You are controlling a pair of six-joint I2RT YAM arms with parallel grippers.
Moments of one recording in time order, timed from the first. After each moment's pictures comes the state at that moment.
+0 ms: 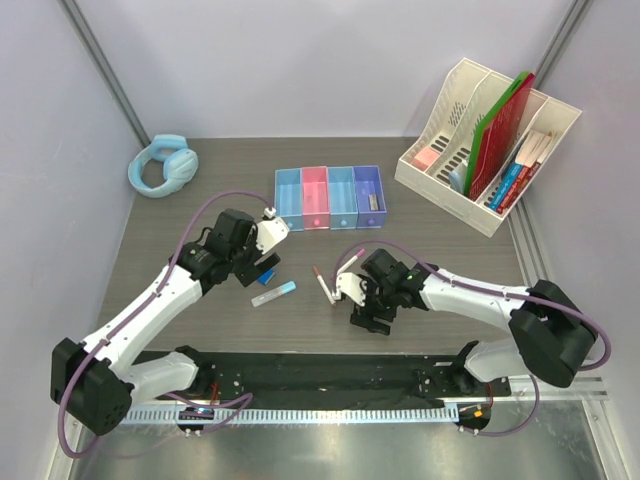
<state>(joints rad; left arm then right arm) -0.53 1.11 0.89 -0.64 -0.18 0.51 0.81 1.34 0.67 -0.48 -0.25 -0.55</state>
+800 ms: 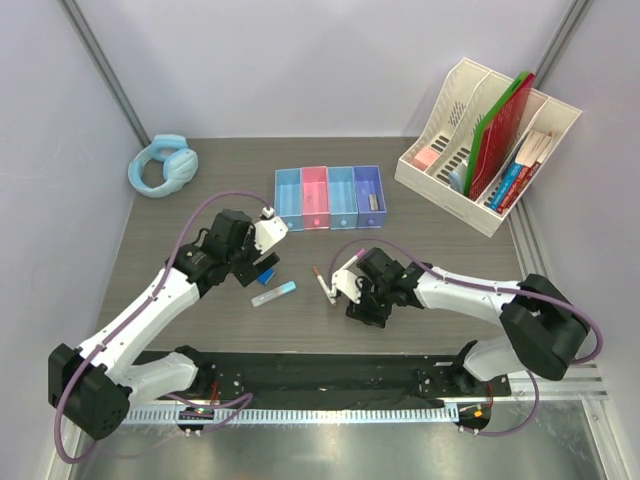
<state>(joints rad) -0.53 1.08 0.89 -0.64 -0.18 0.51 0.82 1.40 0.69 -0.41 -0.22 -0.52</state>
